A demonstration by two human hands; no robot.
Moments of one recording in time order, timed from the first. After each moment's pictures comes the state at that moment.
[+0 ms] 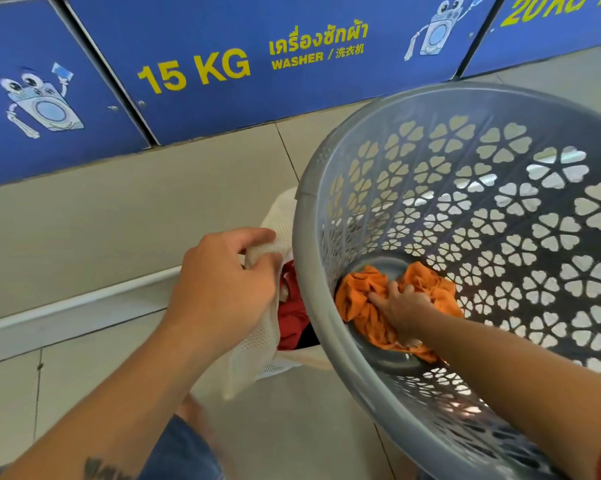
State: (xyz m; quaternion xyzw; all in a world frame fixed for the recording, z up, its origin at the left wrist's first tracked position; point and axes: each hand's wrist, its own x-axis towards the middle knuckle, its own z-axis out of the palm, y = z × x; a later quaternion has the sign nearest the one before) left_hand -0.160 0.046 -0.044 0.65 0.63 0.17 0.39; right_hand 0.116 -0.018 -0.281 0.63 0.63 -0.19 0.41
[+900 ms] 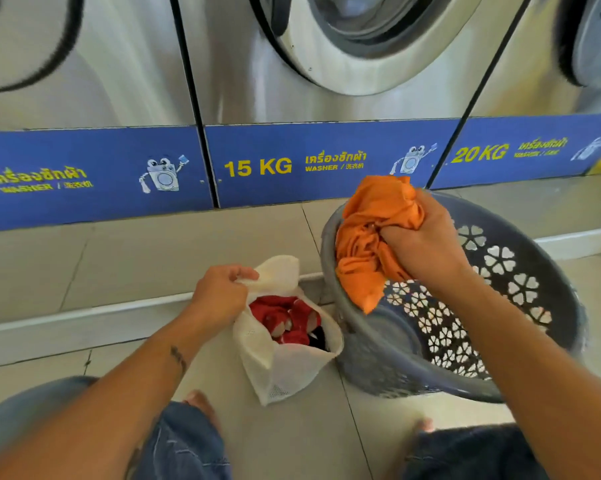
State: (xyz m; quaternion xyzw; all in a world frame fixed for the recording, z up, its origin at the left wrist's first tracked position) left_hand -0.250 0.025 -0.042 0.57 0.65 0.24 0.45; right_hand 0.017 -0.046 0.051 0.69 0.51 -0.19 -0.48
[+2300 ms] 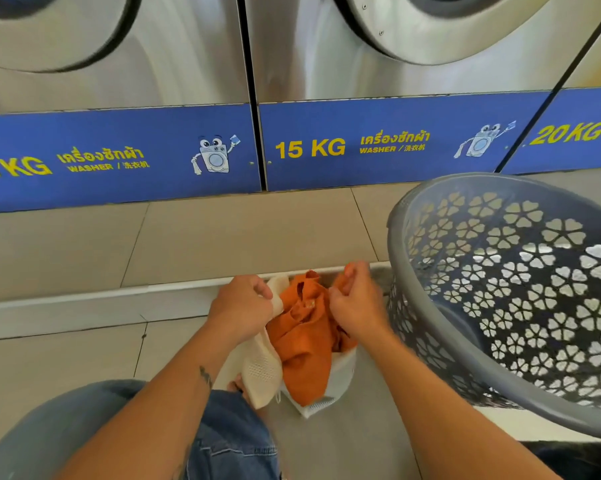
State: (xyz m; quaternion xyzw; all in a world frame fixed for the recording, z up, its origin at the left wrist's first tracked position) left_hand -0.299 0.011 -0.049 0.58 0.71 0.13 0.38; right_hand -0.115 -0.005 -0.108 0.77 0.47 -0.30 -0.33
